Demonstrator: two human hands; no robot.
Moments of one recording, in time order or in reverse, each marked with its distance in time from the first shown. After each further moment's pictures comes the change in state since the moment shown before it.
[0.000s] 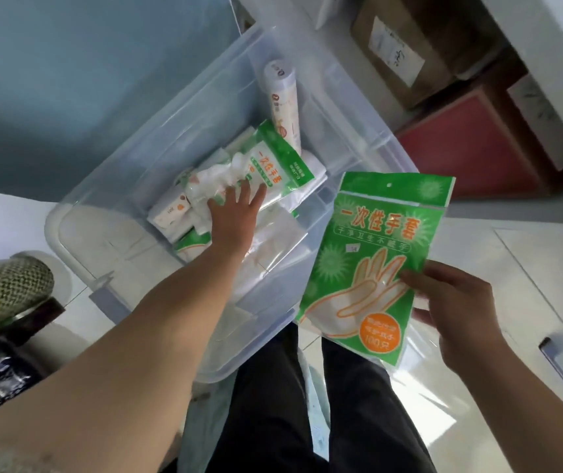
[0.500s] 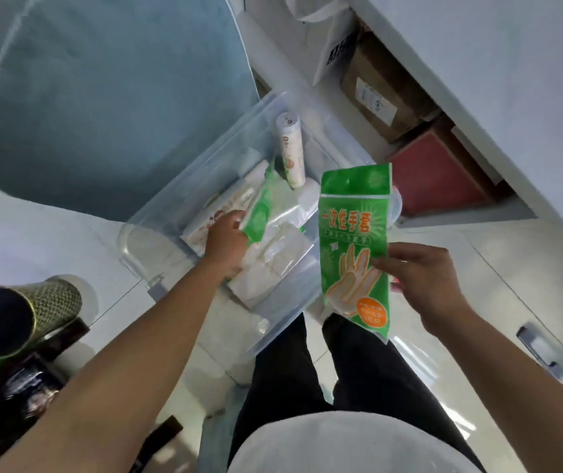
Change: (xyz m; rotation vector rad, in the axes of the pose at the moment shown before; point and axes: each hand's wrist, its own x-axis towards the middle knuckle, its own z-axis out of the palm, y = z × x) left_hand -0.075 -0.052 -0.078 -1.070 0.119 -0.276; right_hand -0.055 -0.040 0.020 -0.202 -0.082 -0.224
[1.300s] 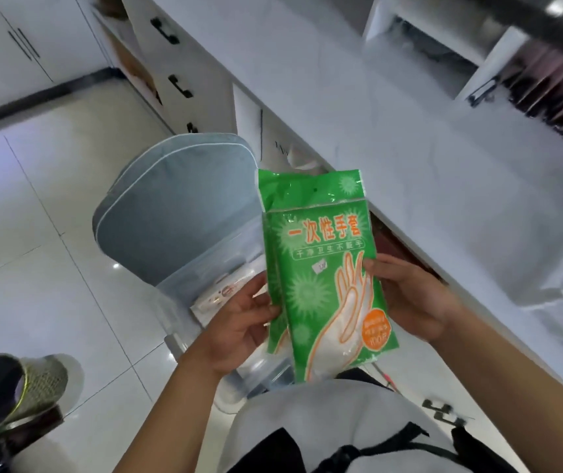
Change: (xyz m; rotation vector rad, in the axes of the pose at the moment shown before) left_hand -0.198 0.111 -0.097 -1.319 -0.652 0.187; right_hand -0.079 -0.095 -0.056 0.448 -0.546 -0.014
